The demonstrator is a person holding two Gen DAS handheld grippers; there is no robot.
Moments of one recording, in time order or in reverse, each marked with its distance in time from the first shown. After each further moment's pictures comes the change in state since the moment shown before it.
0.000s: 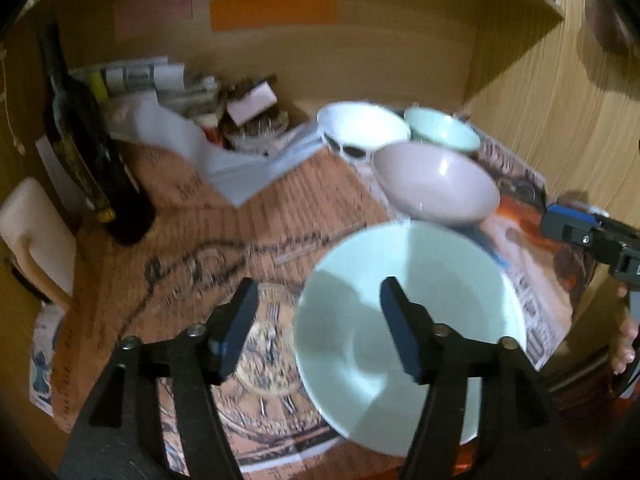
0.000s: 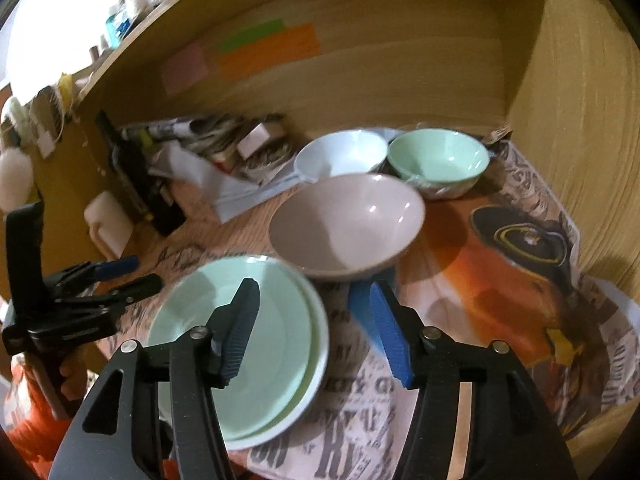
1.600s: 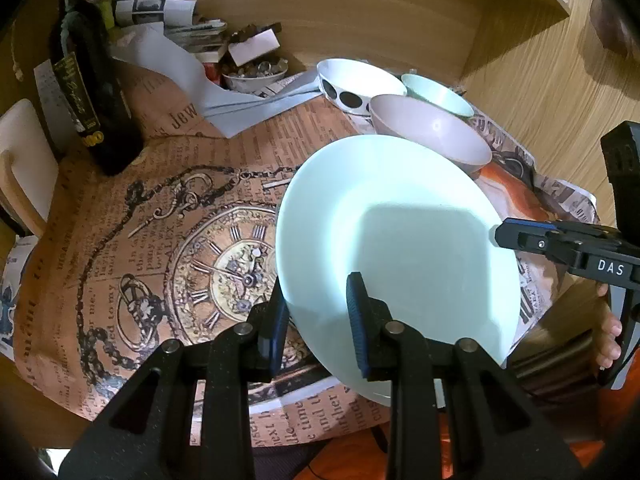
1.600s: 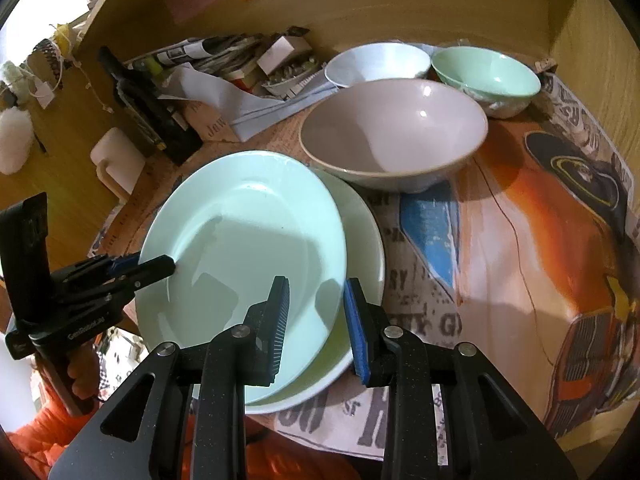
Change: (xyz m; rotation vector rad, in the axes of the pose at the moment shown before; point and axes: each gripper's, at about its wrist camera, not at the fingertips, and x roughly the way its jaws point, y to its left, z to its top) left arm 0.007 0.009 -0.050 -0.088 0.117 -0.076; right arm 0.042 0.017 -0.036 -0.006 0.272 0.102
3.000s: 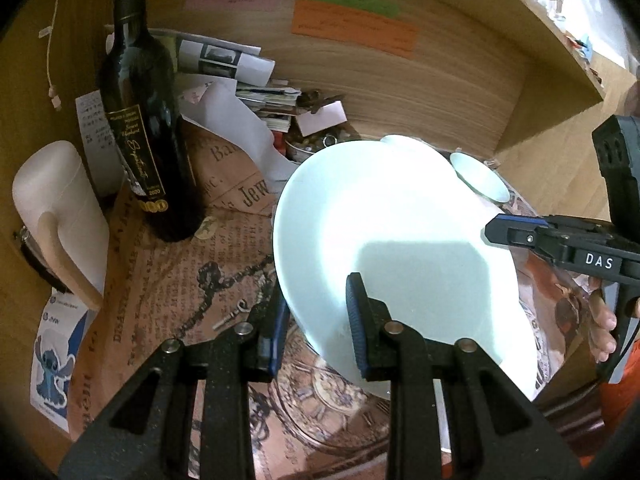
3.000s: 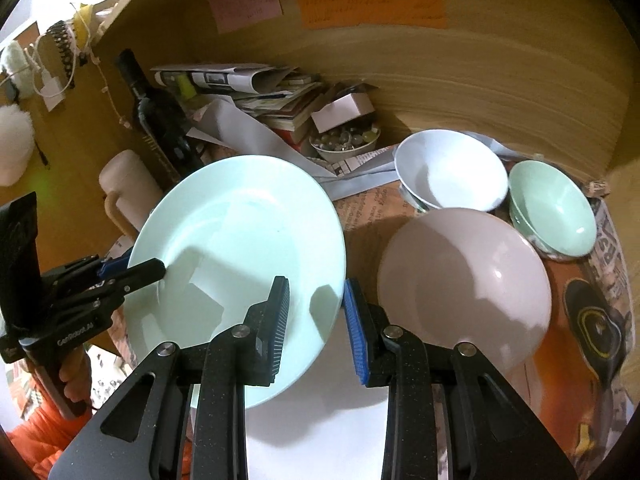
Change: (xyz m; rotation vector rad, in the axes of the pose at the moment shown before) left arm -0.033 0.070 0.057 -0.089 -0.151 0.039; right arm 0.014 0.068 0.092 -0.183 -0.060 -0.019
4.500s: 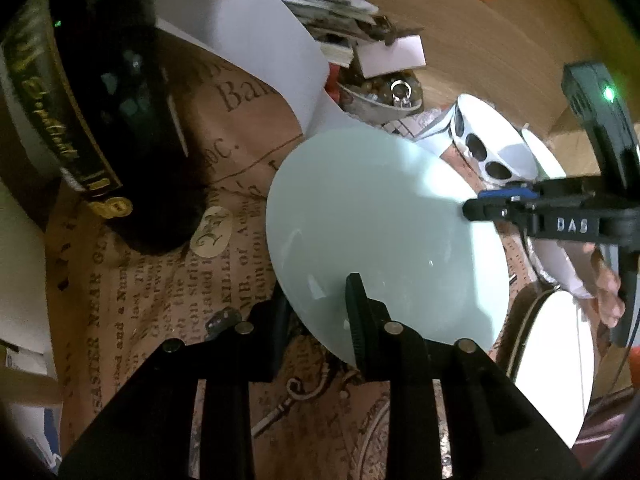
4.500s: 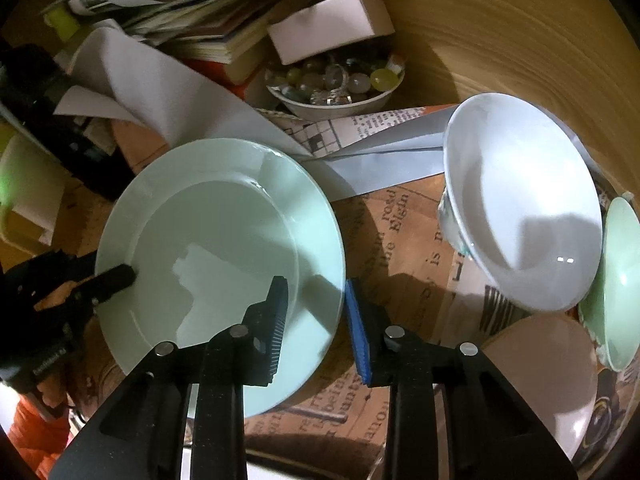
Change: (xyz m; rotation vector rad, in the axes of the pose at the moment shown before) left arm 0.120 0.062 0.035 -0.056 0.206 -0.003; right arm 0.157 0.018 0.077 -0.032 0.333 -0.076
